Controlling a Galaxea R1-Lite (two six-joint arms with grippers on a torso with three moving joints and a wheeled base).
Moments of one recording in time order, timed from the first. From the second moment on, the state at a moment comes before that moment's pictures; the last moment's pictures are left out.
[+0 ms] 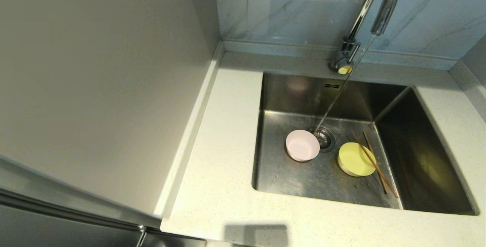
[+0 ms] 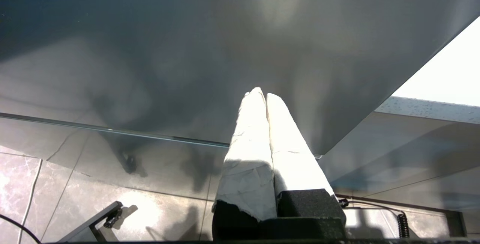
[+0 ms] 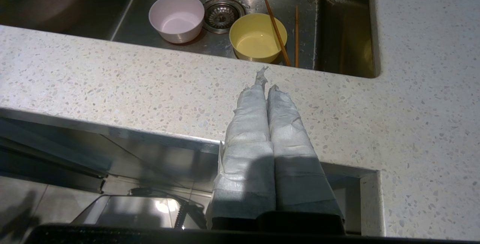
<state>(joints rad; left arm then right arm) 0.00 0.00 0.00 0.00 0.02 -0.03 0.00 0.00 -0.01 0.02 -0.01 0.03</state>
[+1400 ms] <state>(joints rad) 0.00 0.00 0.00 0.00 0.02 -0.03 0.00 0.00 -0.01 0.02 -0.01 0.03</state>
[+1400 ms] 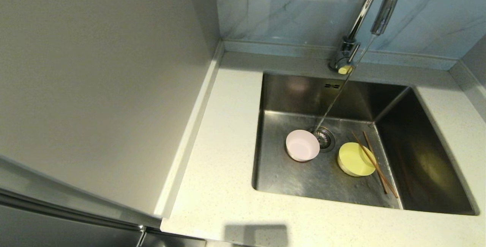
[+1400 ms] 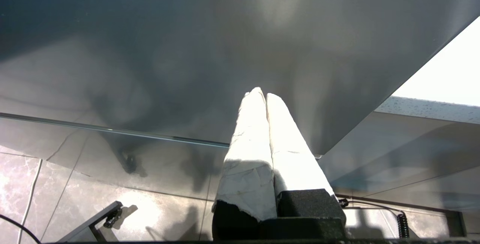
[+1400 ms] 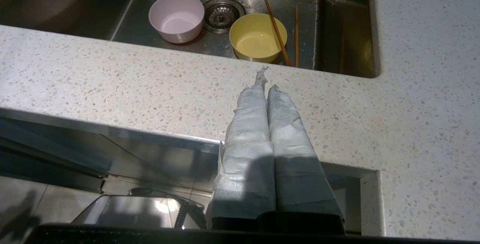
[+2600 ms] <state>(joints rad) 0.00 0.00 0.00 0.00 0.02 -0.03 0.00 0.00 -0.01 0.02 -0.01 0.03</state>
